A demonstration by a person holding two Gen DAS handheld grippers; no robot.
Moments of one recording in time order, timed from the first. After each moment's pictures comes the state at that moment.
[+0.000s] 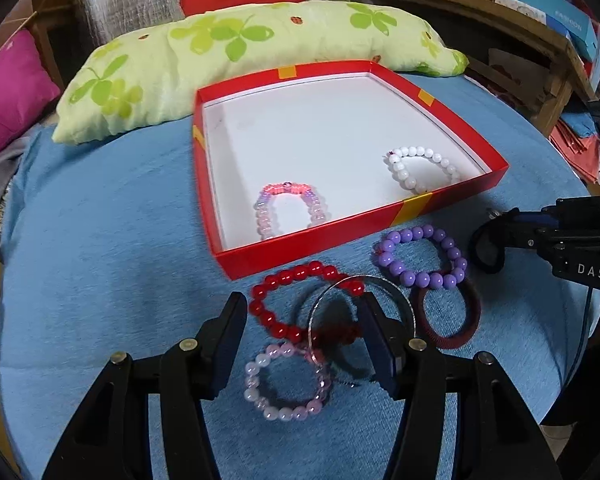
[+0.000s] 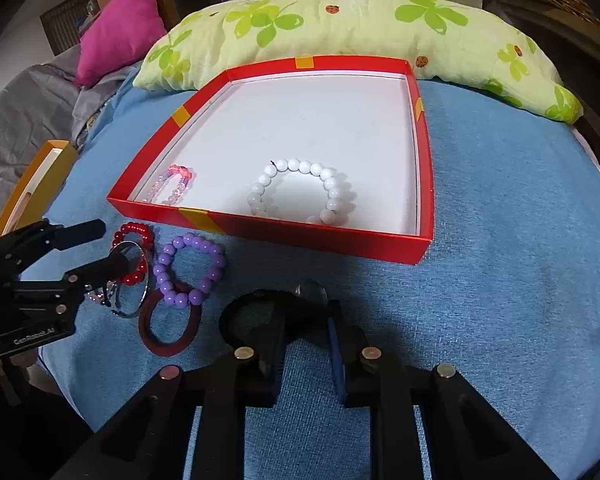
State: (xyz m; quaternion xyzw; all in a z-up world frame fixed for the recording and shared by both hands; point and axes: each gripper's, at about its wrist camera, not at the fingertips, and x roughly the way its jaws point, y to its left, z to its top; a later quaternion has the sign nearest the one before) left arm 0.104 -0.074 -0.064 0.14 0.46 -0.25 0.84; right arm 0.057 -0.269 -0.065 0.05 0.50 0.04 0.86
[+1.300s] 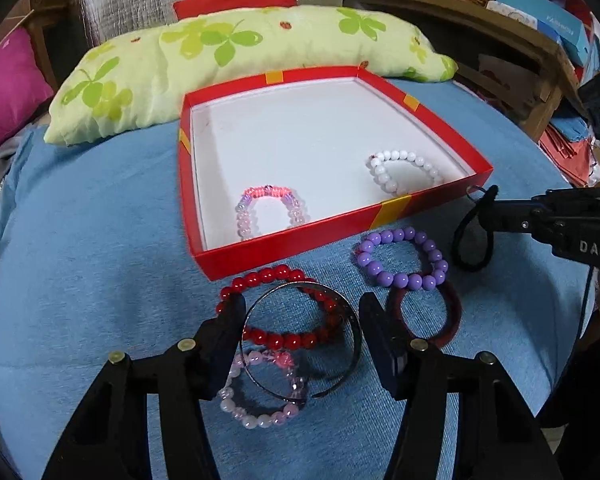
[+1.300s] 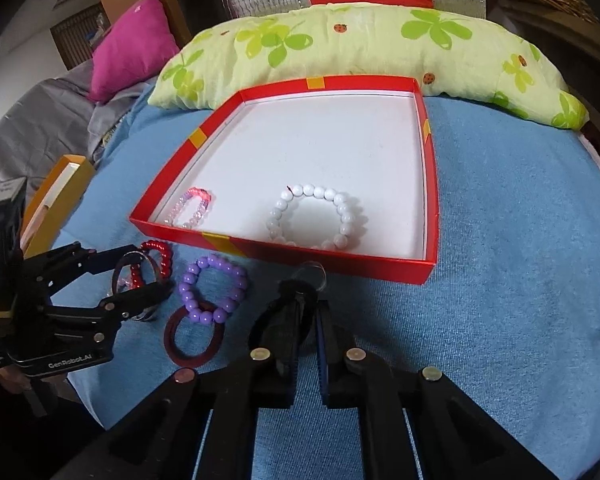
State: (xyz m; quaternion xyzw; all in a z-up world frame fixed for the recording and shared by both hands) left arm 0.097 -0.076 -0.051 0.13 0.45 -0.27 0.84; right arm 0.057 -0.272 -0.049 0.08 0.48 0.07 0.87
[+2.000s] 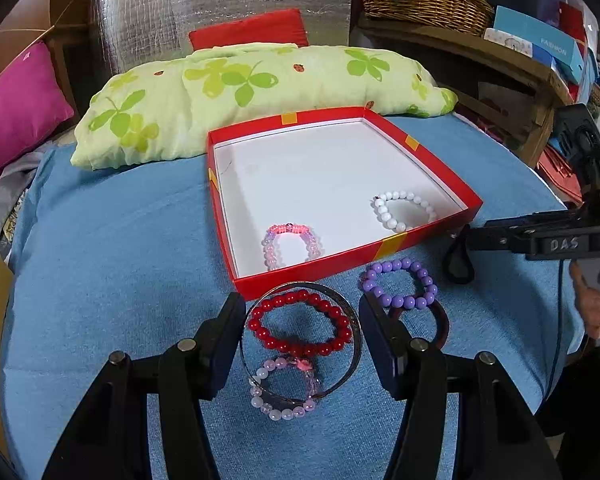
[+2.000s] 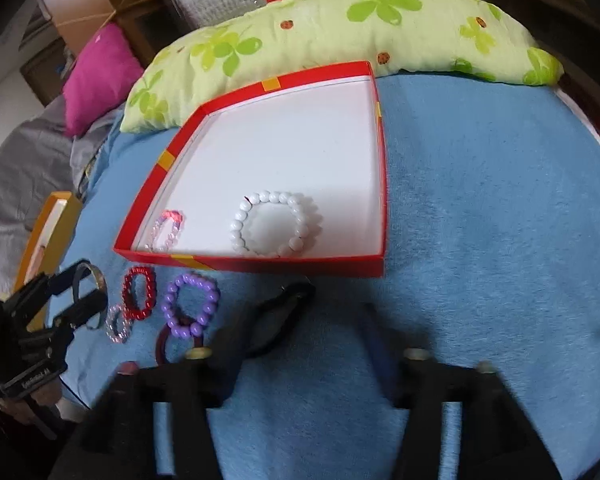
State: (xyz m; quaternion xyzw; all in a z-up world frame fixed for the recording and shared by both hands) left arm 0.087 -0.061 -0.024 0.12 0.41 -0.26 0.87; right arm 0.063 -0.301 -0.052 0.14 0.49 0.03 0.86
